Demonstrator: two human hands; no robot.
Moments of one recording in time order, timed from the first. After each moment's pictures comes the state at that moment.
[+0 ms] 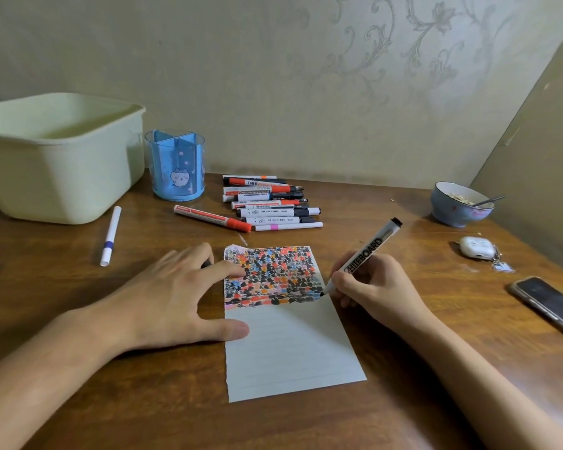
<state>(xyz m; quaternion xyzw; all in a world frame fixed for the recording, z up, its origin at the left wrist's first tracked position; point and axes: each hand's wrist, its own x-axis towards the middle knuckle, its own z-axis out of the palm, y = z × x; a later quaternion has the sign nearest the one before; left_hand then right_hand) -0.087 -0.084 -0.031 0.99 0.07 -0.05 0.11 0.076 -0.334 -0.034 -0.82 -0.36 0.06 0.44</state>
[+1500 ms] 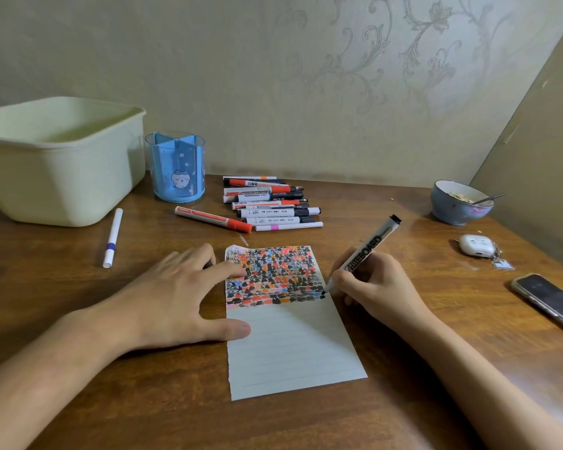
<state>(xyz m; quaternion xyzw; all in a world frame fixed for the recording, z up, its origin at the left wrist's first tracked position) -0.088 -0.083 -0.033 0.99 0.05 -0.04 0.09 0.073 -0.331 -0.034 -0.83 -0.35 0.04 0.43</state>
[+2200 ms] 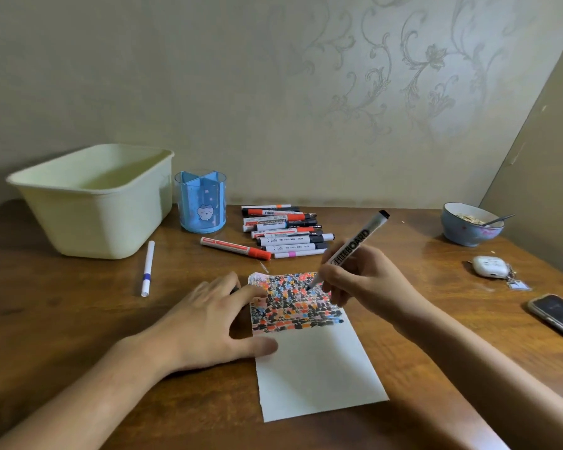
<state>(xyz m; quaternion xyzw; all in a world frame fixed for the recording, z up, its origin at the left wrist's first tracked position) -0.089 -0.087 -0.029 0.99 0.07 -0.03 0.13 0.052 -0.296 0.014 -0.76 -0.39 0.15 0.50</state>
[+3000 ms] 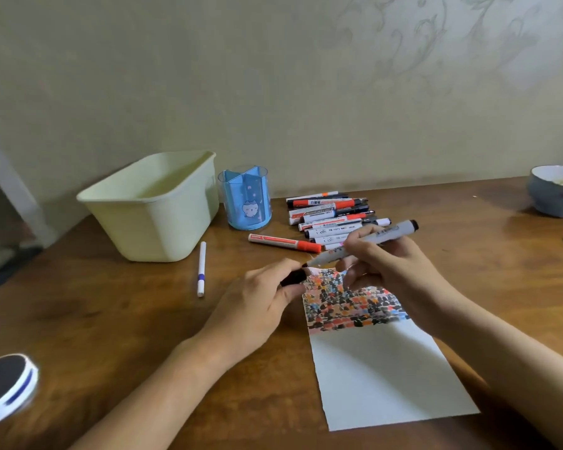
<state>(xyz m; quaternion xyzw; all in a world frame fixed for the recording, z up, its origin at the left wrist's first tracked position) -0.086 -0.086 -0.030 0.95 0.09 0.18 0.25 0.050 -0.253 -0.007 -0.63 -0.35 0.22 0.66</state>
